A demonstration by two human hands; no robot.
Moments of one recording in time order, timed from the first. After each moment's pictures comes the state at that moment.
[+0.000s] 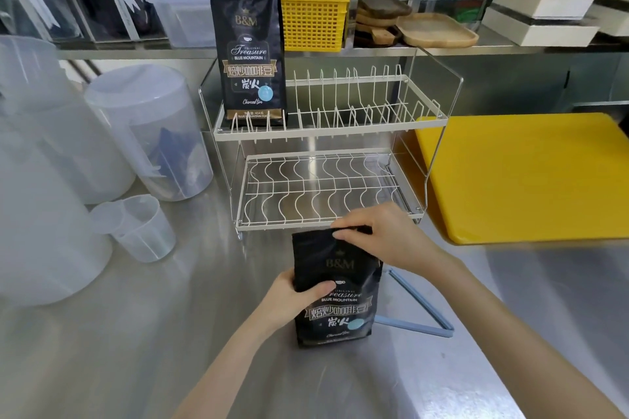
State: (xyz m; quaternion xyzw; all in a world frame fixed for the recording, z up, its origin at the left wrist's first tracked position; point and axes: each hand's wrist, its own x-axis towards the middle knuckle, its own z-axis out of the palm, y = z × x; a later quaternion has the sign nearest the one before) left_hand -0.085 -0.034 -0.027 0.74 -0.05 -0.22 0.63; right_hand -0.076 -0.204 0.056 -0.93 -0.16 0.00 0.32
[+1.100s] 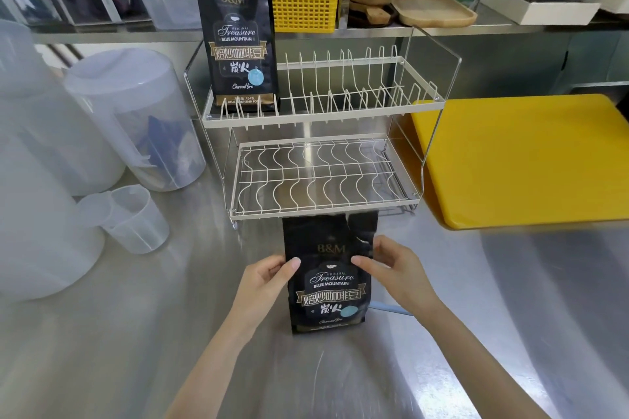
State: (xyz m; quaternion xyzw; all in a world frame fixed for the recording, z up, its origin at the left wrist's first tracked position) left_hand -0.088 -0.012 -0.039 0.73 -0.03 -0.12 0.67; right_hand -0.111 -0.217 -0.031 -0.80 0.07 0.01 0.60
